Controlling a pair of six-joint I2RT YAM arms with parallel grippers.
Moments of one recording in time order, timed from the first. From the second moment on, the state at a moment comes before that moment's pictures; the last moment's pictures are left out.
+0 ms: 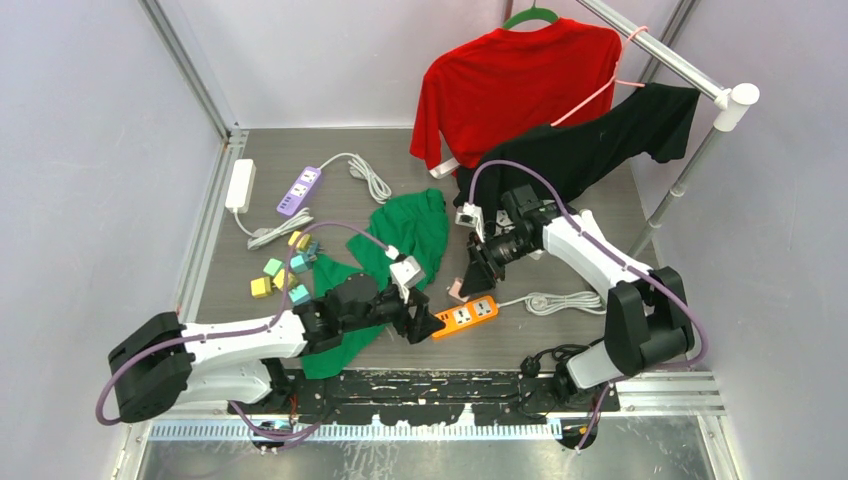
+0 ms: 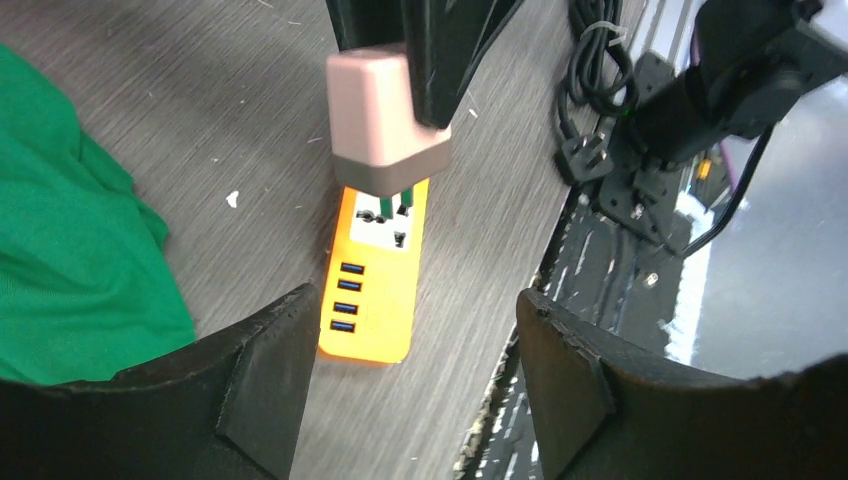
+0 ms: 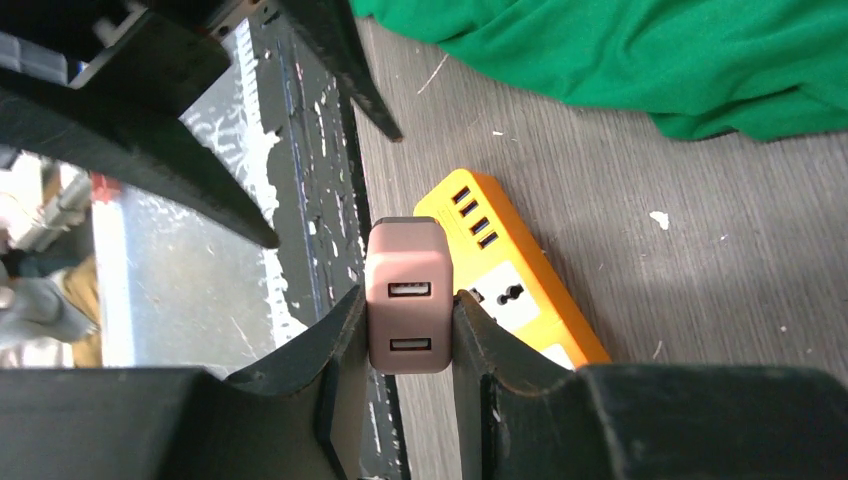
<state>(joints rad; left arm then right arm) -1.05 1.16 0.44 0.43 0.16 -0.25 0.36 1.46 1.02 -0.87 -1.02 -0.59</state>
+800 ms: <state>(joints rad) -1.22 1.41 0.99 -0.23 -0.34 -0.42 0.36 1.55 1.03 -0.76 -1.02 -0.29</state>
